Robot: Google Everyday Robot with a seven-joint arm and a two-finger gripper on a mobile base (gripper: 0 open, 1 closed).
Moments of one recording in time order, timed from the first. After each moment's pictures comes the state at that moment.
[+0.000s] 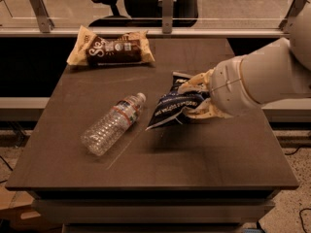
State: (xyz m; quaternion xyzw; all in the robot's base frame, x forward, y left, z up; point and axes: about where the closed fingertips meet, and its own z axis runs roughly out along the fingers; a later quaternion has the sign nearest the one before) arm 0.454 -0.081 0.907 -0.77 0.53 -0.01 0.36
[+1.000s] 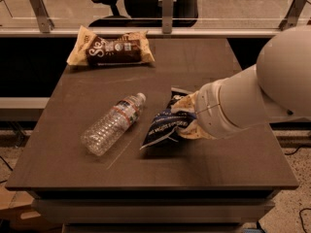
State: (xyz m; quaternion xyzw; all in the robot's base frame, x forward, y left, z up) arm 0.429 -0.066 0.875 -0.77 0.55 -0.04 0.31
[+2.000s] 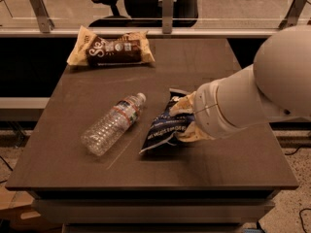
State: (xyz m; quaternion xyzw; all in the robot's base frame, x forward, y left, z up) arm 0.429 -0.063 0.874 -0.77 0.55 -0.04 0.31
